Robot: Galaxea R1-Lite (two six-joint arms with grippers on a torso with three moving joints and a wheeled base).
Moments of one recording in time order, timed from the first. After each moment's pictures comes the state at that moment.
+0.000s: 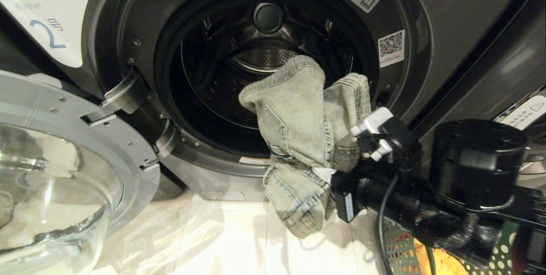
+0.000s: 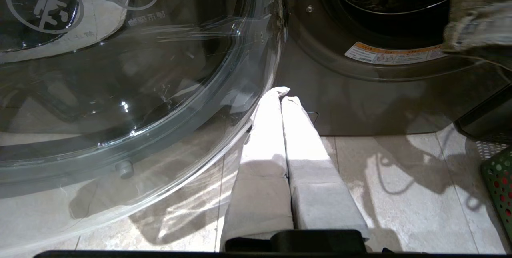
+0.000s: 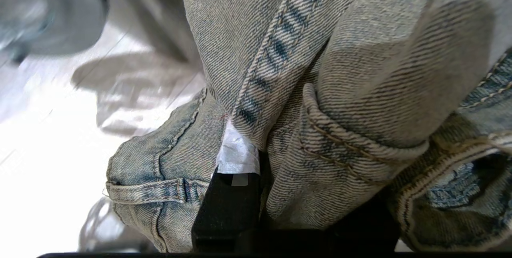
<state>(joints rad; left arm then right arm) 0.00 0.00 0.00 -0.11 0.02 -0.03 0.83 1.61 -0.74 -0.73 -0.20 -0.07</state>
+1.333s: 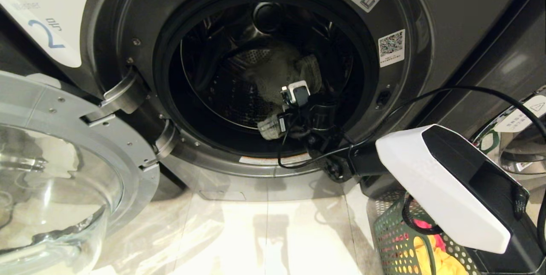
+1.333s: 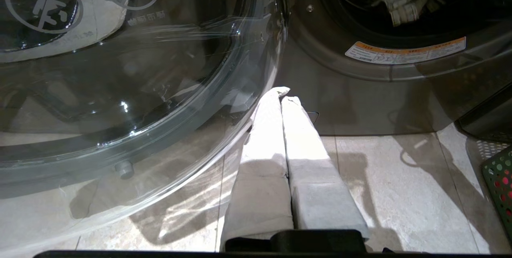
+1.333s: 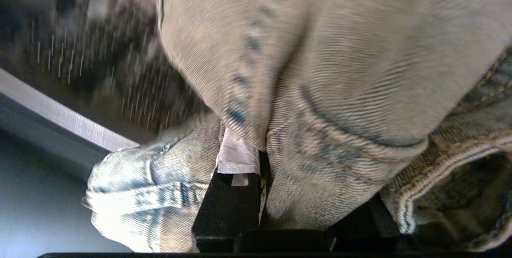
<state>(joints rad) 0.00 0.00 0.00 -0.11 0.01 -0.02 0.59 2.48 -1.81 -0.80 -0.31 -0.20</state>
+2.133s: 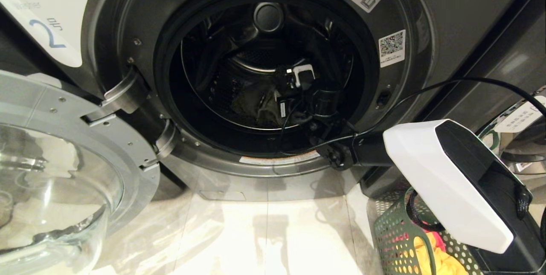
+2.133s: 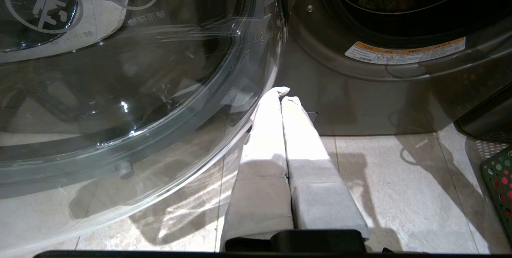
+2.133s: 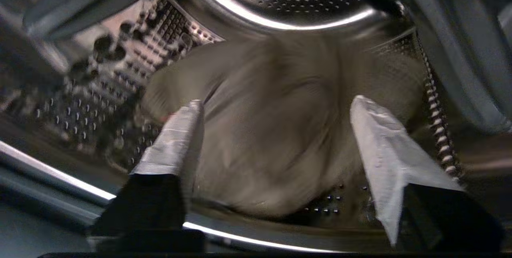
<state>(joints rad) 0.00 0.00 0.00 -0.11 0.01 -0.02 0.58 2.47 -1.94 -0.75 -0.31 -0.13</state>
